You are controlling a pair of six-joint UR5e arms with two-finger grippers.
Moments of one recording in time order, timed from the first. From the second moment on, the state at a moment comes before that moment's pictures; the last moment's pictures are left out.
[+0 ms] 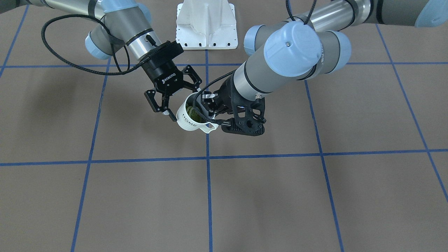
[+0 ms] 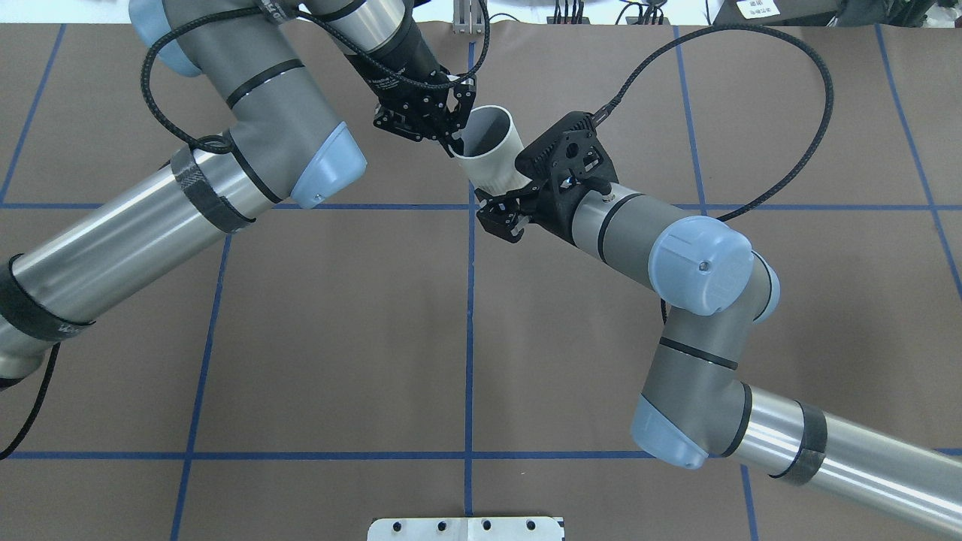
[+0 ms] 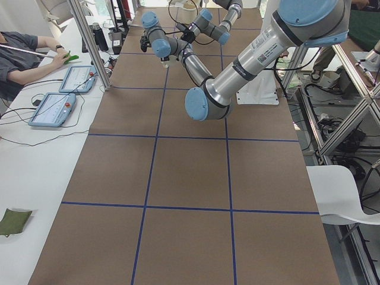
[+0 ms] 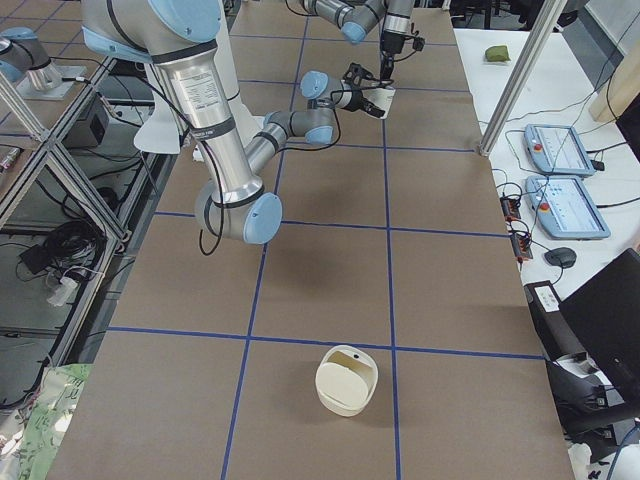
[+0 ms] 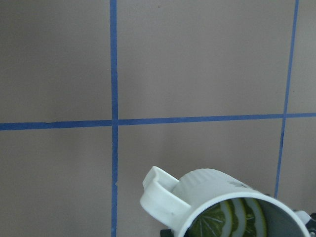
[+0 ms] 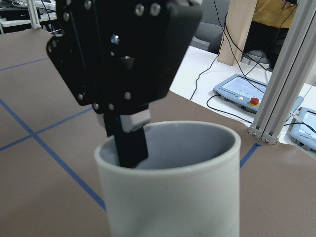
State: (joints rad) left arm -0.85 -2.52 -1.39 -1.81 -2.46 -1.17; right arm 0.50 -1.08 1.73 -0.72 1.36 0.52
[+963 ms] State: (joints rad) left arm -0.83 -2.52 -1.42 -1.81 -2.46 -1.21; right arm 0.50 -1.08 1.73 -0.72 1.35 0.52
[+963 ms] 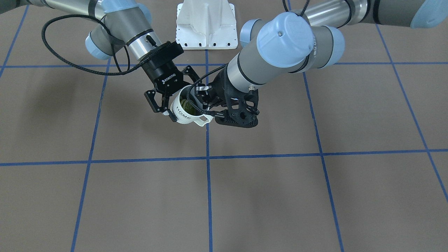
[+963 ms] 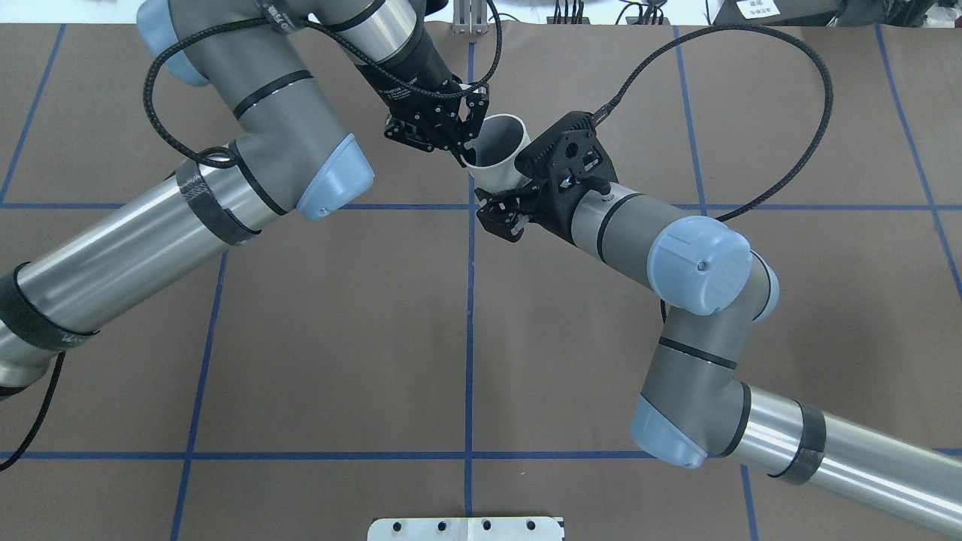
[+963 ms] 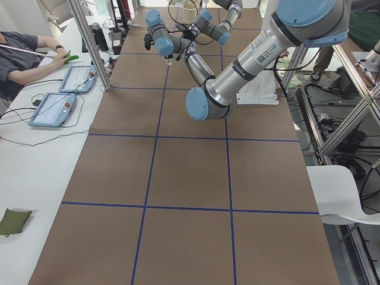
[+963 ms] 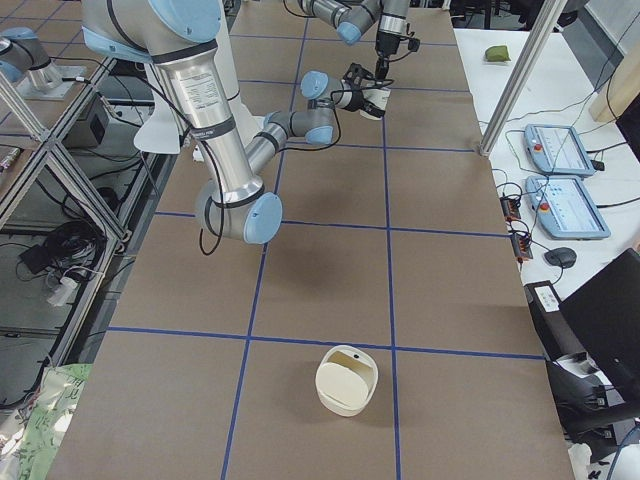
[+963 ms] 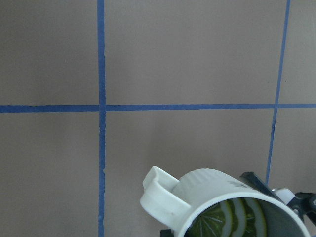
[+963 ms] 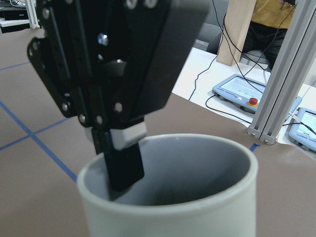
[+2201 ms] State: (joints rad) left arm -0.90 -2.50 -1.44 -1.86 -2.46 -1.20; right arm 0.53 -1.12 1.74 -0.73 1.35 0.53
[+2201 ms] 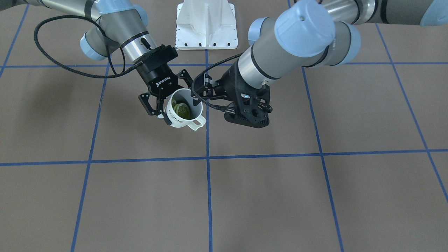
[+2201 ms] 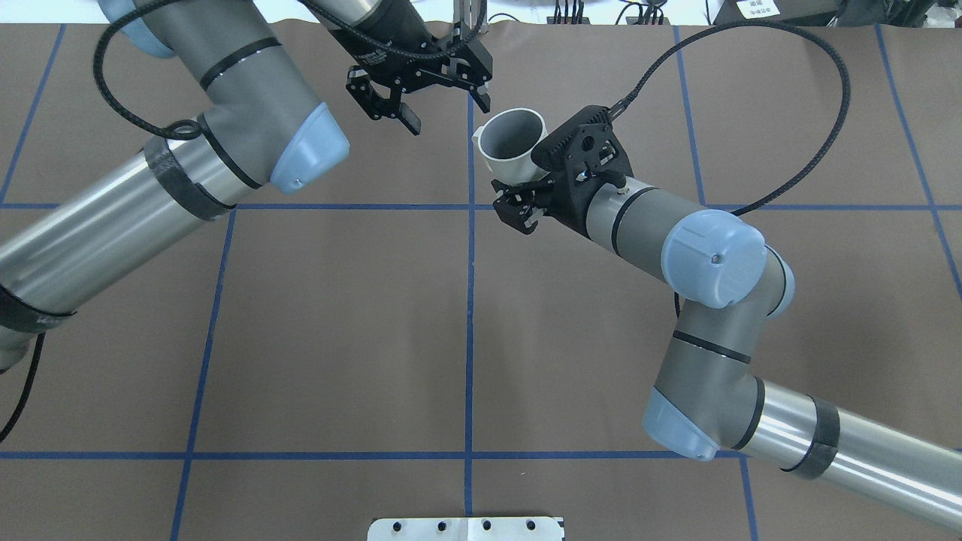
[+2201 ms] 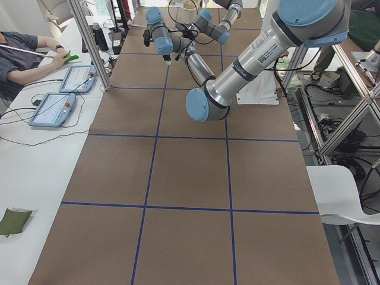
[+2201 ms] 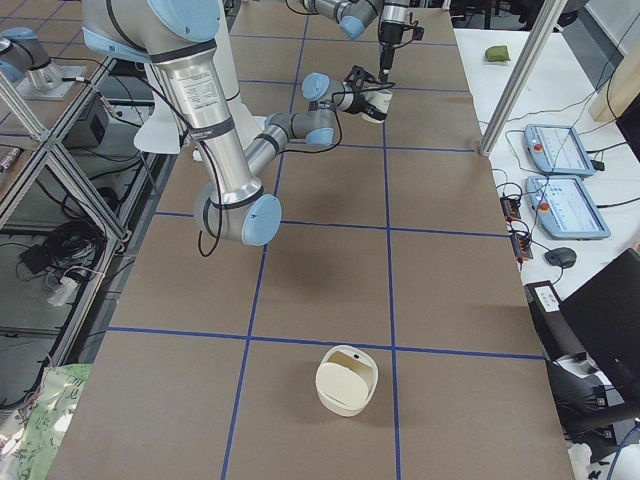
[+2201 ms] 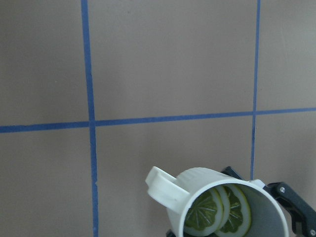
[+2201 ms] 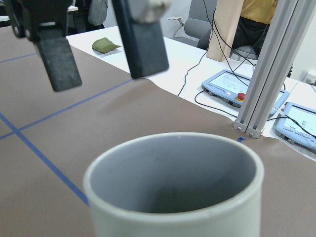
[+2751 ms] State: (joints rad) left arm -0.97 -2.44 -1.44 -1.86 -2.45 -1.20; right arm 0.63 -1.39 1.91 -0.73 1.36 0.61
